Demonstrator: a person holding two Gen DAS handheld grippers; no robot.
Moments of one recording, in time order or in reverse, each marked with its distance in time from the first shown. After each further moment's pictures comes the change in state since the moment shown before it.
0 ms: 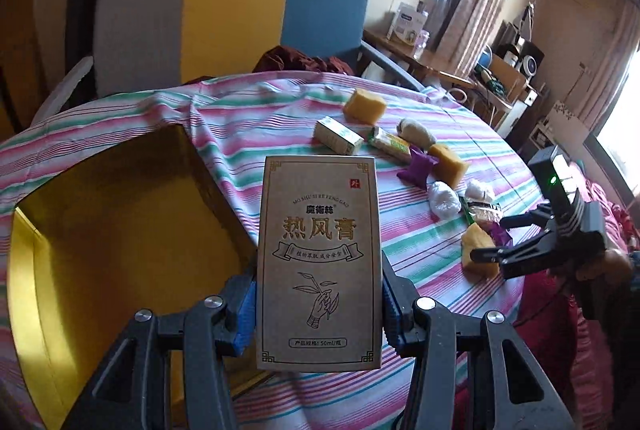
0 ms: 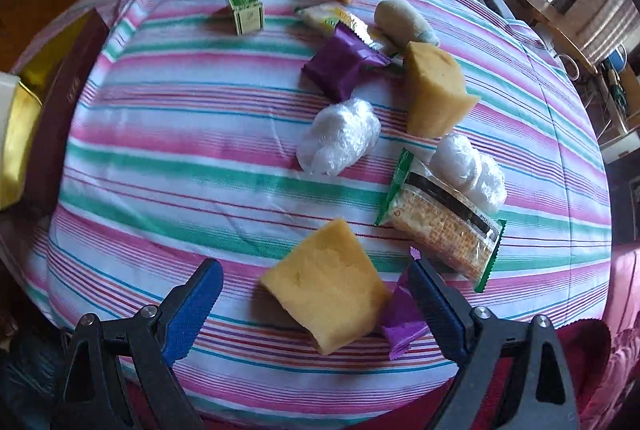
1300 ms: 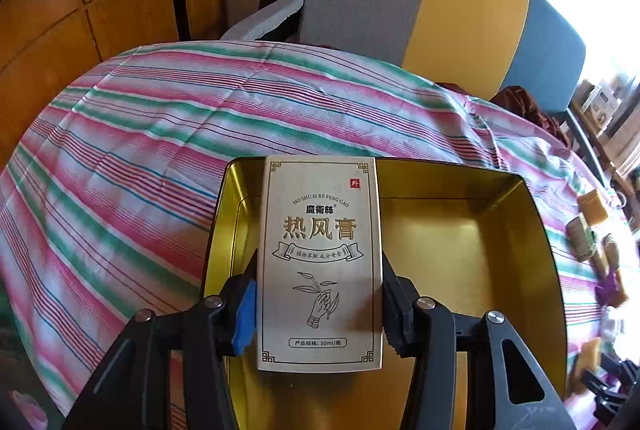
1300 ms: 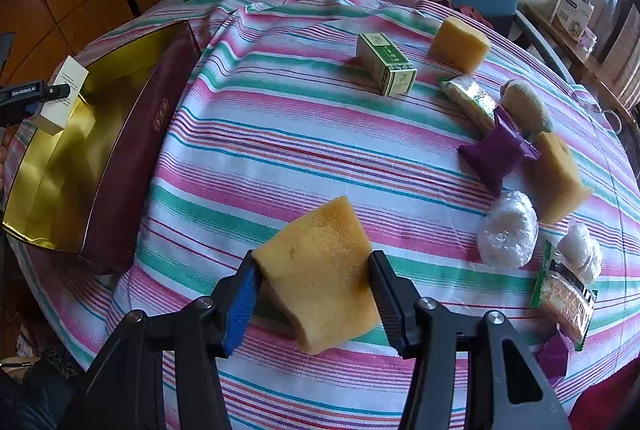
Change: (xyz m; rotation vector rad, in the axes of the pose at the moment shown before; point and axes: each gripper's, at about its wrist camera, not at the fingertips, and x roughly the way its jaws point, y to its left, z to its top) left arm 0.007 0.236 0.011 -0.428 0.039 0.493; right arm 0.000 0.092 0.026 -0.067 -0.239 0.157
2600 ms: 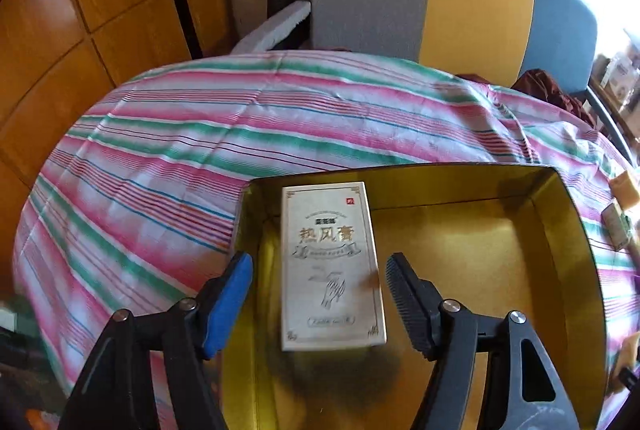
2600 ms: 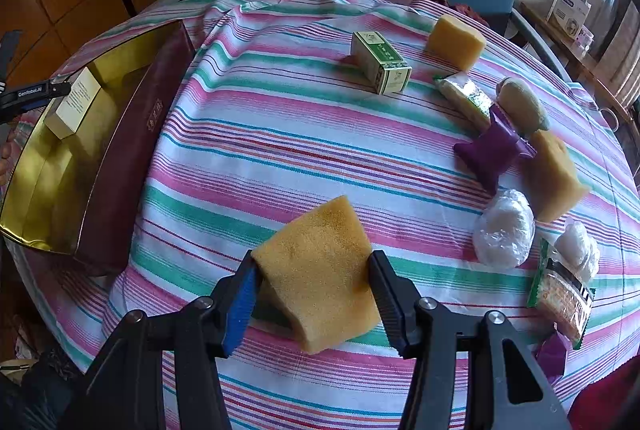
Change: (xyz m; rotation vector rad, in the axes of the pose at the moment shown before) left arm 0.004 -0.004 0.003 0.067 -0.043 0.115; right arm -0.001 -0.005 0.000 0.000 0.005 -0.007
